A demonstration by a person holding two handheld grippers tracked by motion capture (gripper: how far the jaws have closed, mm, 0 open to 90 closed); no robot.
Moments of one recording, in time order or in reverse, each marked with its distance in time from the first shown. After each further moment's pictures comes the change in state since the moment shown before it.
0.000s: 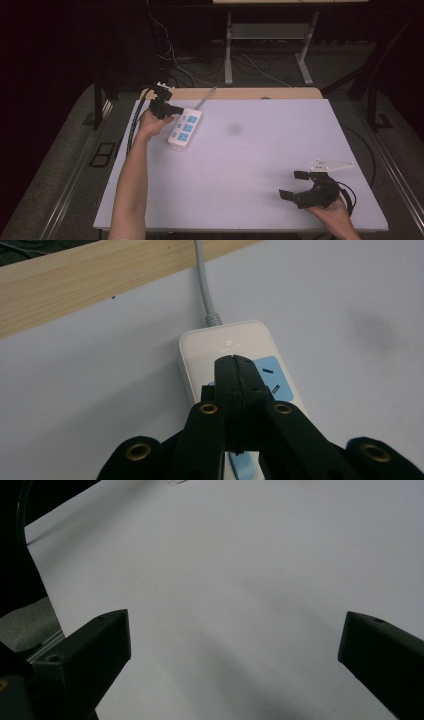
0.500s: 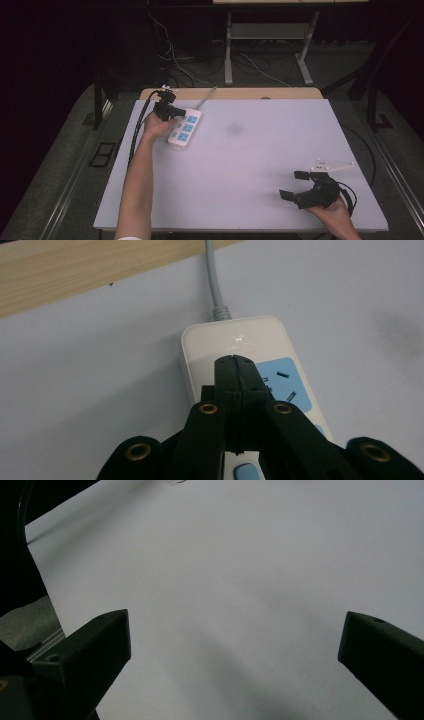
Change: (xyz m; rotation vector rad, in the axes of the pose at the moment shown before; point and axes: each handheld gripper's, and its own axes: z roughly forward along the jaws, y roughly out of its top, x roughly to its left) left arm -0.001 -0.005 0.020 0.028 0.029 -0.032; right arm 0.000 0.000 -0.001 0.003 -0.001 -0.001
